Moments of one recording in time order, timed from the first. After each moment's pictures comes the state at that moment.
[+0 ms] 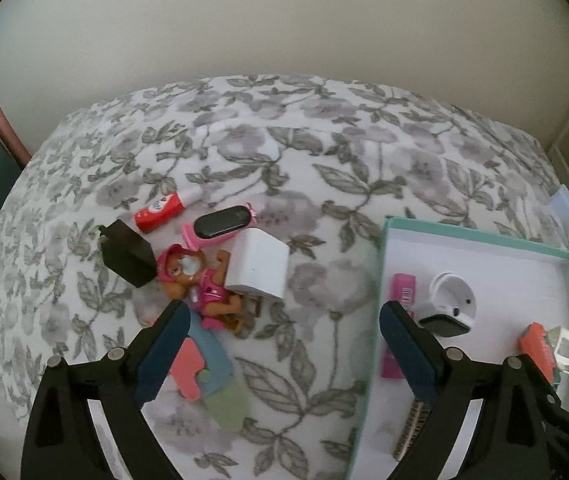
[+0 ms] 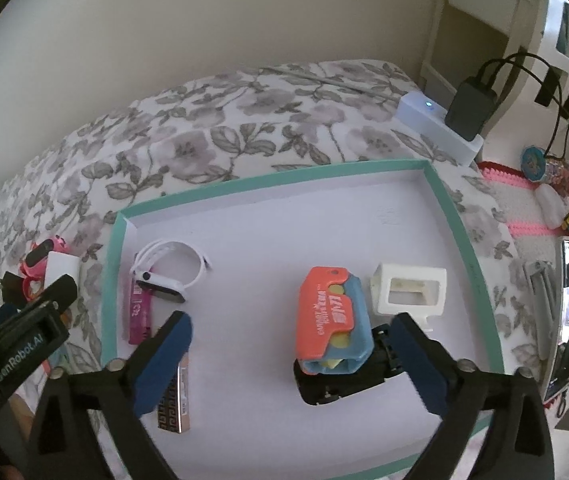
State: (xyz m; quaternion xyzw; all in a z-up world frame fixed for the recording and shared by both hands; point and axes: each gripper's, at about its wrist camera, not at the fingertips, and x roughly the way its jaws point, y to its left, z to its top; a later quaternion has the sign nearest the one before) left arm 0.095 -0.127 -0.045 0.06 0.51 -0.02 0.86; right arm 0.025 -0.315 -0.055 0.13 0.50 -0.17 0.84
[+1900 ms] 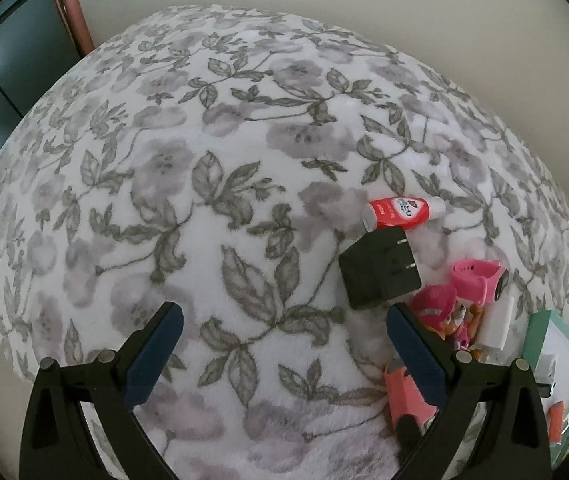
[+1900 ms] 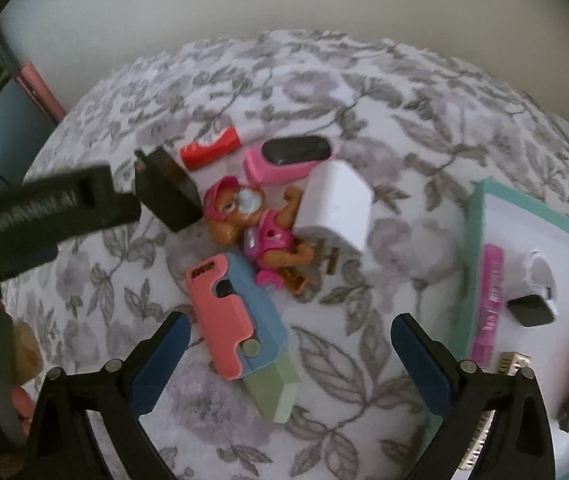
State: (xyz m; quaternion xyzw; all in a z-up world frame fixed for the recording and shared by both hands) left arm 0.145 0.069 -0.065 -0.09 0.57 0.09 0.81; right arm 0.095 -0.101 -0.097 0.03 0.54 0.07 0.84
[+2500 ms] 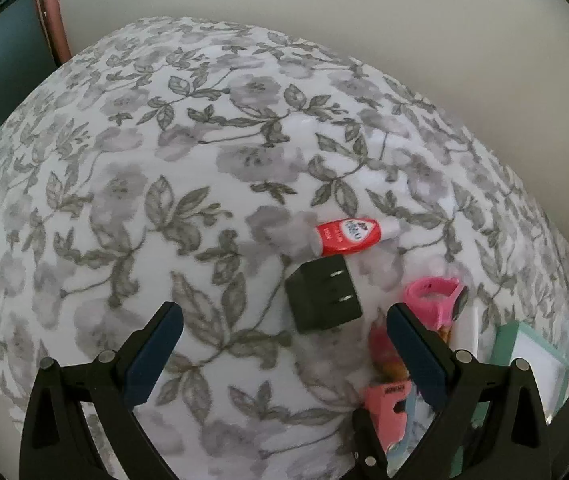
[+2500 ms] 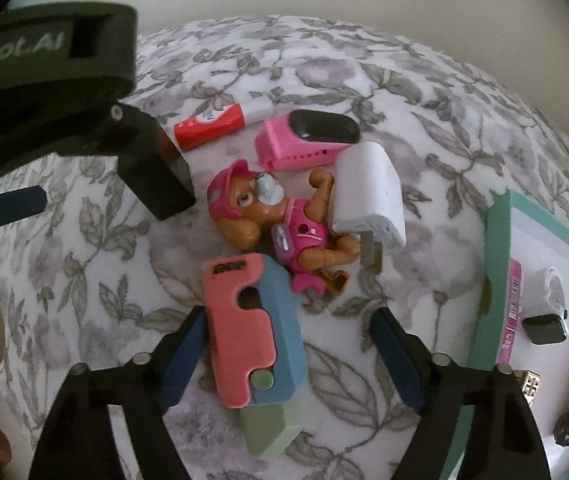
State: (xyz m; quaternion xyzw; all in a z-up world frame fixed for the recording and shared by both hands) left arm 0.162 0.052 -0.057 -0.11 0.55 0.05 0.82; right arm 0.113 -0.079 -0.117 -0.01 0.54 0.05 0.84
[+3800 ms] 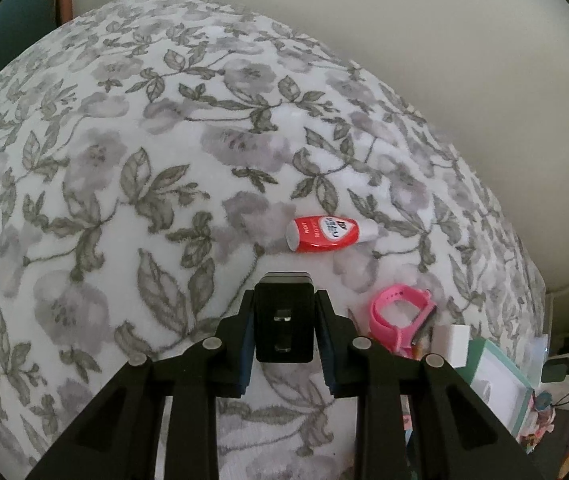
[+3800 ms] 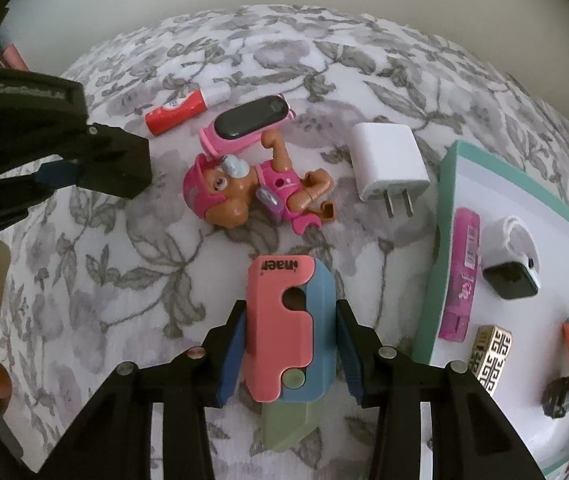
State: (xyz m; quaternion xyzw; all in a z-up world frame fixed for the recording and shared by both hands) left arm 0.157 0.056 -0.061 -0.20 0.55 0.02 0.81; right arm 0.093 -0.112 -0.110 0.01 0.57 0.03 0.82
